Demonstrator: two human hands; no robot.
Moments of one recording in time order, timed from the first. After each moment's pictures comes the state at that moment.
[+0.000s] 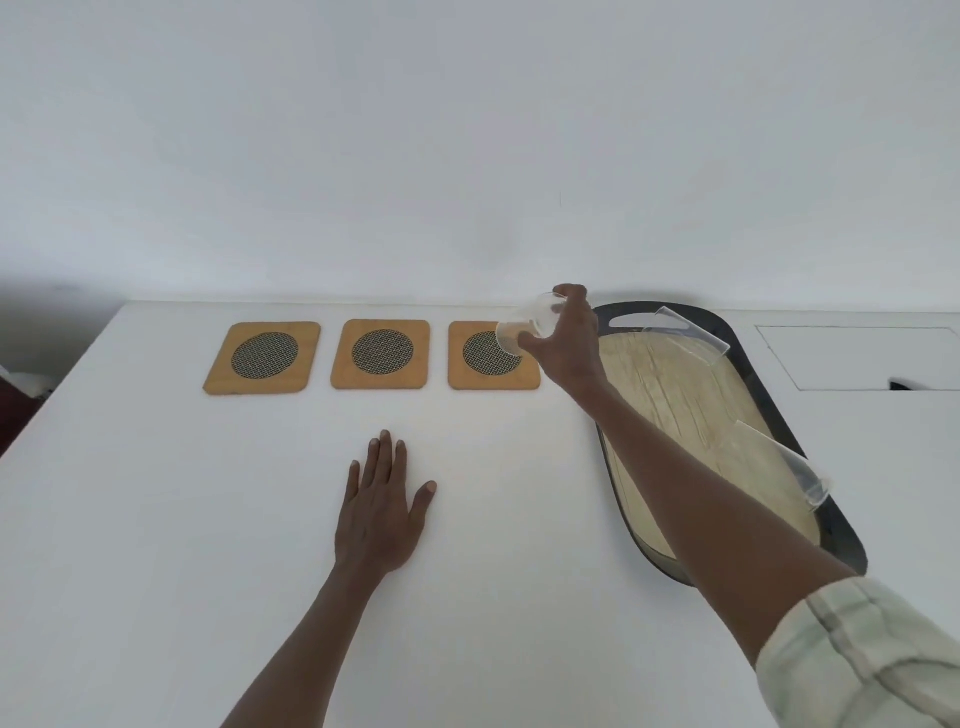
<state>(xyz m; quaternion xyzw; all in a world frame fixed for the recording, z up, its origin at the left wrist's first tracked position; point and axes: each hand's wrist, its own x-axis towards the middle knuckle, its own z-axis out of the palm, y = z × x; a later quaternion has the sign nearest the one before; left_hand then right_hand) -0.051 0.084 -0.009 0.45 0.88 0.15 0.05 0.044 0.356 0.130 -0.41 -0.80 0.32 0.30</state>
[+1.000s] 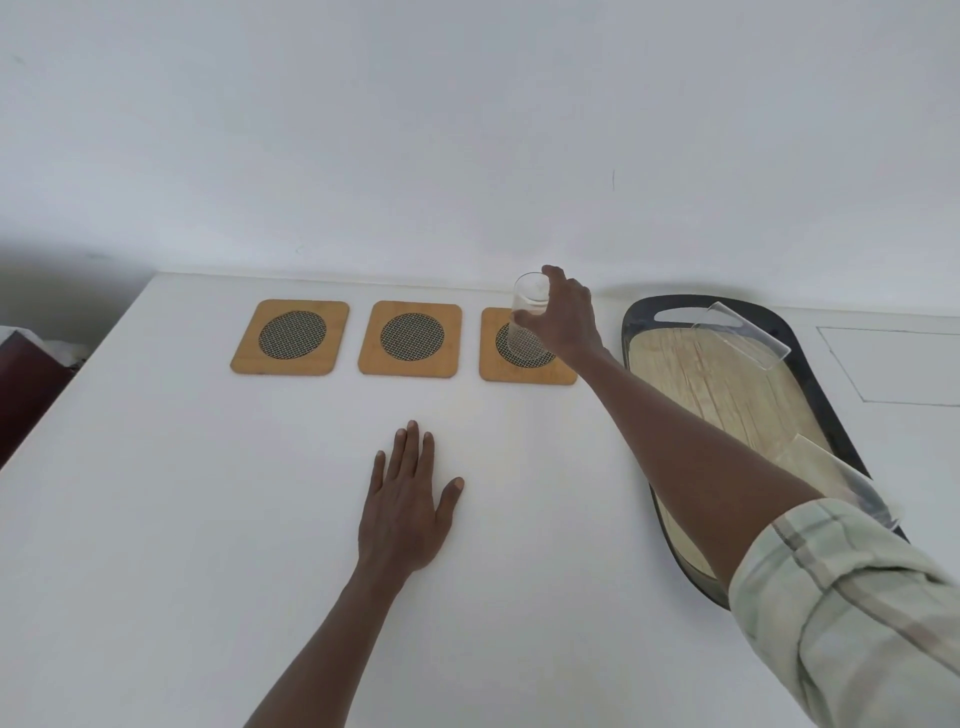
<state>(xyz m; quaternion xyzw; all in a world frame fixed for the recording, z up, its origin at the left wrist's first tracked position) -0.052 0.084 -0.012 0.44 0.88 0.16 0.03 -0.026 0.376 0.110 -0.41 -0.85 0.29 0.17</state>
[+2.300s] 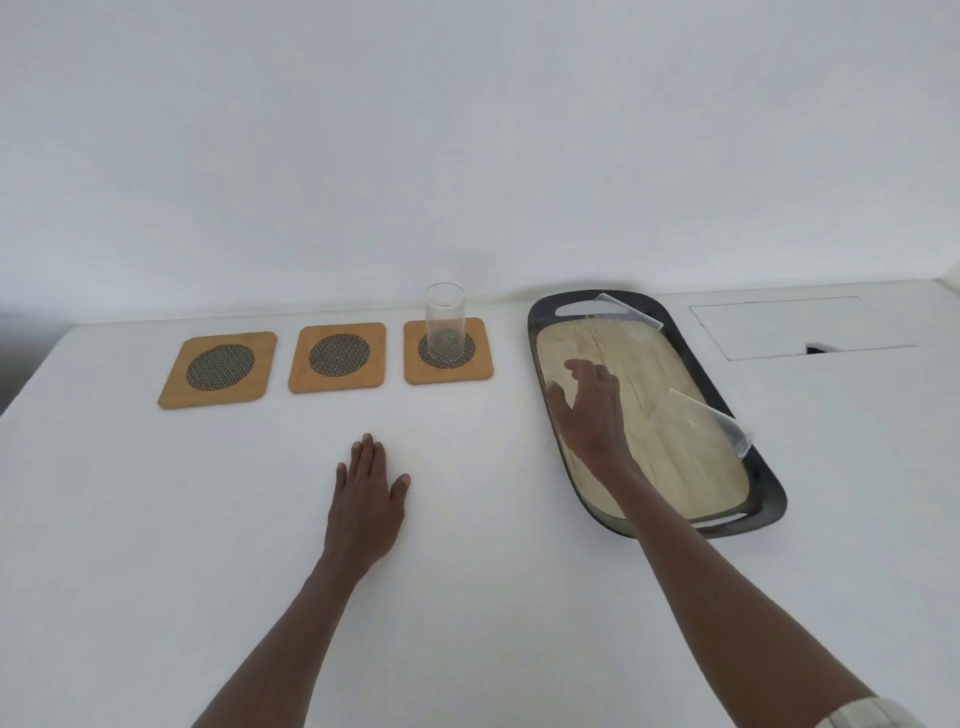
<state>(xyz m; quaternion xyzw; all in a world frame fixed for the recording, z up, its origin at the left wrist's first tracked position) -0.026 0.097 -0.001 0.44 0.87 0.20 0.10 0.175 0.314 0.092 -0.48 -0.80 0.23 0.29</state>
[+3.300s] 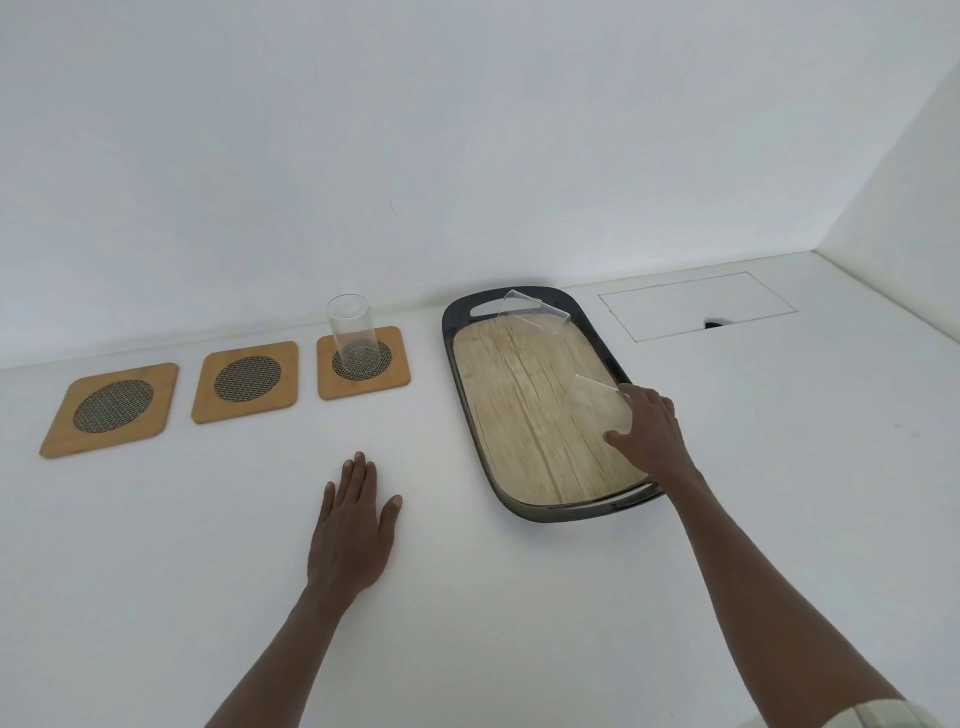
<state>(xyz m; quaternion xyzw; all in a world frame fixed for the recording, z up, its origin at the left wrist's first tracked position) 0.045 0.129 -0.011 0.53 0.83 0.17 0.07 0.361 0.377 0.078 -0.59 -0.78 0.18 0.14</state>
